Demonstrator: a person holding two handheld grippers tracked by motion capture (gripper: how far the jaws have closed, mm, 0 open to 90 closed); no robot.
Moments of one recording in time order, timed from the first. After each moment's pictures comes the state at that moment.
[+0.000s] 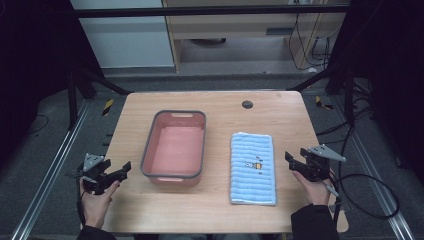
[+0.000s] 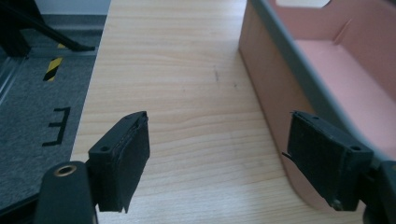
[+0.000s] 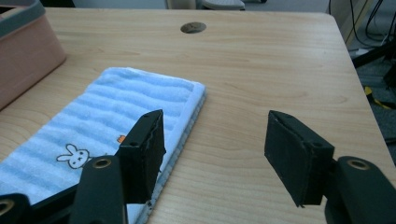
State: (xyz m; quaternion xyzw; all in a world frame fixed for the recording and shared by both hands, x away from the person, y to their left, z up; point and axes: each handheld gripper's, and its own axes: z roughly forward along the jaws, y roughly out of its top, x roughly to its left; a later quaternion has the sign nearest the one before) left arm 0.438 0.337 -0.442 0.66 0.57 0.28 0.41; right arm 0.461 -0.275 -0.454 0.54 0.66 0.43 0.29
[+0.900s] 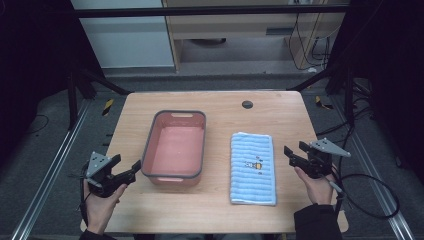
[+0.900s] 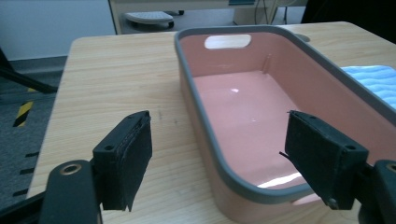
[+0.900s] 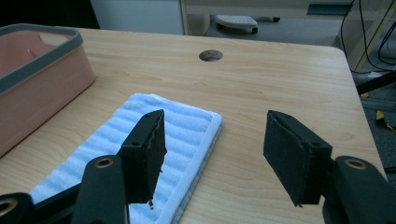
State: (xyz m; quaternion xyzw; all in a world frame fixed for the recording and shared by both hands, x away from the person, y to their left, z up) left arm 0.417 0.293 -0.406 0.68 0.50 0.29 0.45; right arm 0.460 -0.269 -0.421 0.51 0.67 0.46 0.29
